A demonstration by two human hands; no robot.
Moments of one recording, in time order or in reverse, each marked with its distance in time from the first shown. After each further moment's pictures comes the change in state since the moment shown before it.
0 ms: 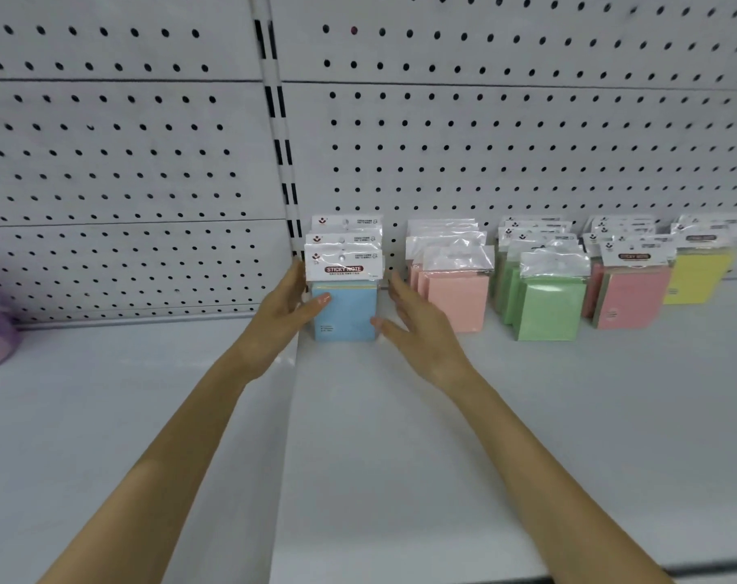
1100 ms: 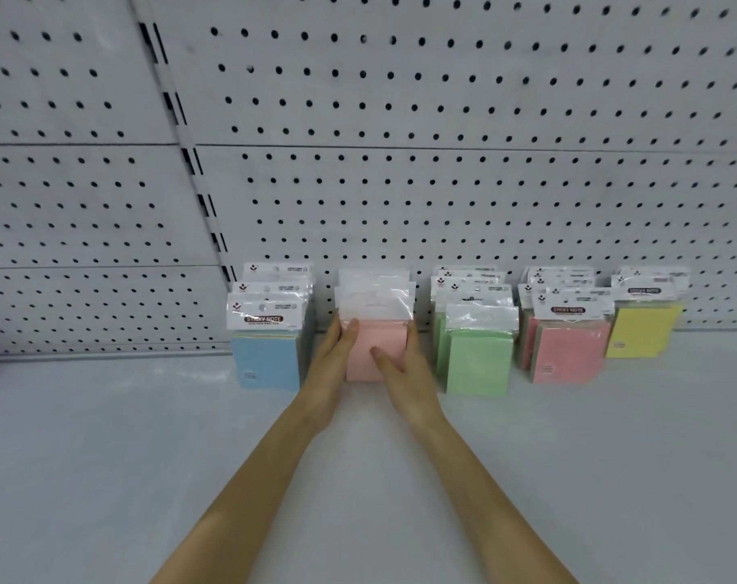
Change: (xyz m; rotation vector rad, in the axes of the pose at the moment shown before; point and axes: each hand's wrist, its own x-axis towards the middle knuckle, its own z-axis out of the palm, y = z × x) left_hand 0.056 0.002 0.153 -0.343 0.229 -0.190; right_hand 0.010 0.048 -0.065 0.215 0.168 0.207
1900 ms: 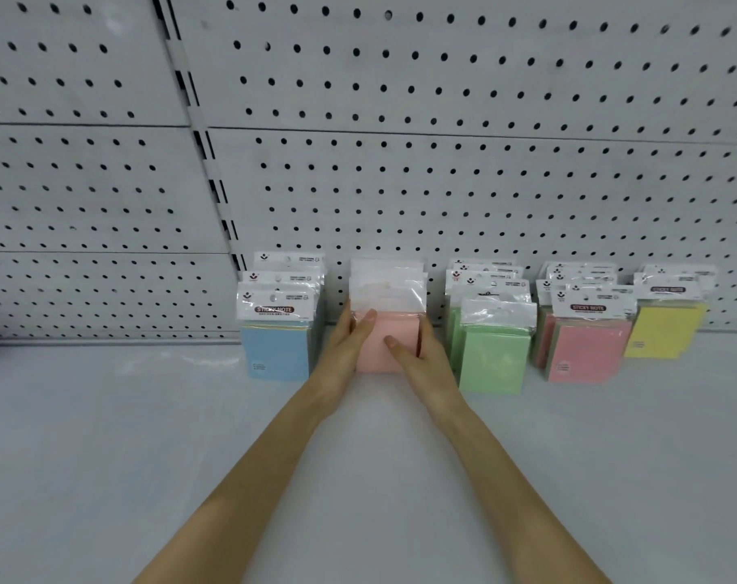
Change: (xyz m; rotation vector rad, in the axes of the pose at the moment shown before) left_hand 0.009 -0.001 -0.004 0.014 -0.028 -0.036; right_hand 0.012 0.003 -0.009 0.034 -0.058 -0.007
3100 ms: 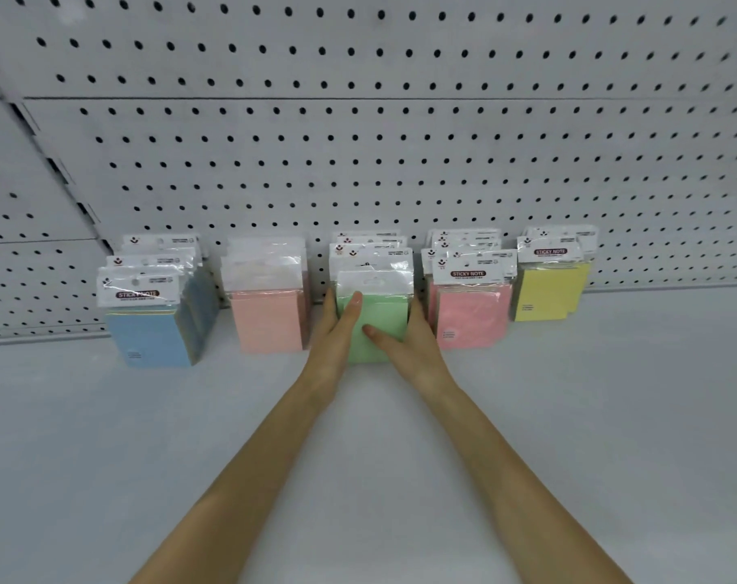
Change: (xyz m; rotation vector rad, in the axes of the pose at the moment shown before) left_hand 0.002 -0.028 0.132 0.048 0.065 0.007; right_hand -0.007 0.022 -0.122 -0.021 0.021 -0.053
